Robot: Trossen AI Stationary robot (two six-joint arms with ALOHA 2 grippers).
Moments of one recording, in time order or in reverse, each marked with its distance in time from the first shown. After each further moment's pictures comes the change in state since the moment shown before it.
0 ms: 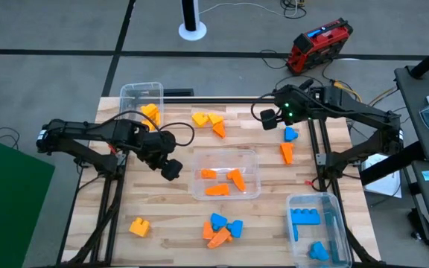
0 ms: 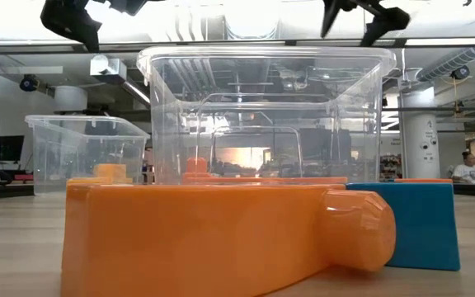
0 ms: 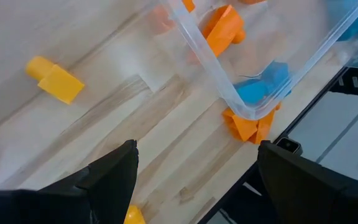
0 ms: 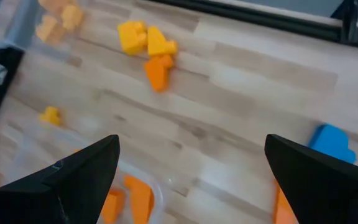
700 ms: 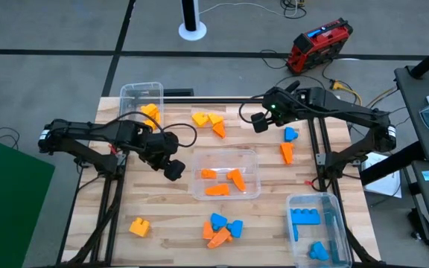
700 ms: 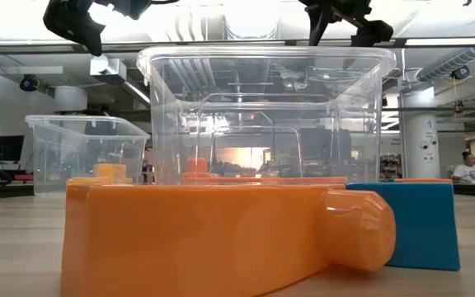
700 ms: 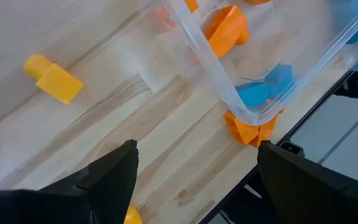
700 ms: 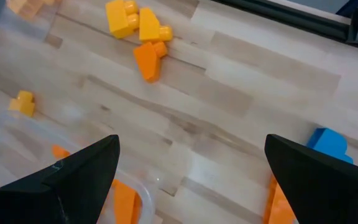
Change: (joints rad) left arm 0.000 0.027 0.002 0.008 0.000 -0.016; right arm -0.004 0.085 -0.012 0.042 -0.005 -0.067
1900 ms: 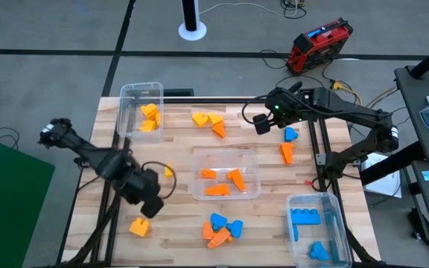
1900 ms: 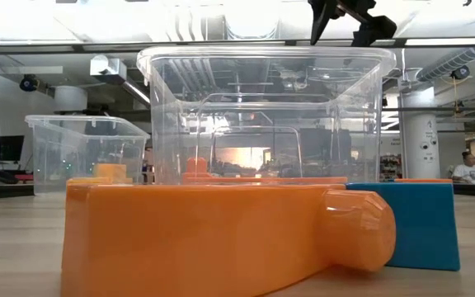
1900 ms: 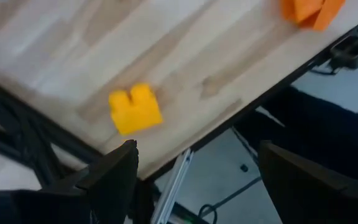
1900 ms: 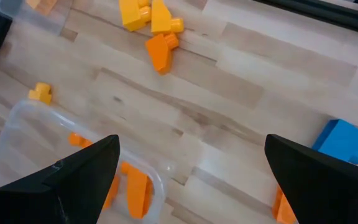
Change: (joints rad) left arm -0.453 0.000 -0.007 -0.129 0.083 -0.438; right arm 0.016 -0.025 0.000 -0.004 -0.046 0.014
